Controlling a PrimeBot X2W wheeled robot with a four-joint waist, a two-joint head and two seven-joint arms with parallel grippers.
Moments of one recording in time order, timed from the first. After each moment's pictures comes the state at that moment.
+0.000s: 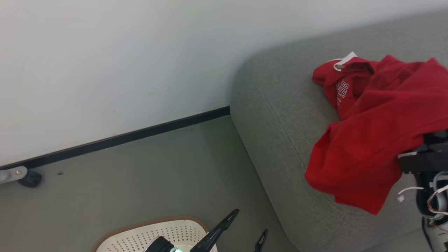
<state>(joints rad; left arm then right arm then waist) -0.07 0.21 -0.70 -0.23 -0.22 0.07 0.03 -0.43 -0.31 0.09 0.13 0.47 -0.01 -0.25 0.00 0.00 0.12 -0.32</state>
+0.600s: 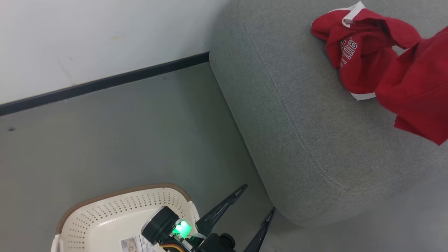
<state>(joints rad) -0.21 0.21 -0.72 -0.24 -0.16 0.03 0.10 -0.72 -0.45 -0.08 0.31 0.53 0.02 -0.25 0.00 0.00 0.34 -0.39</state>
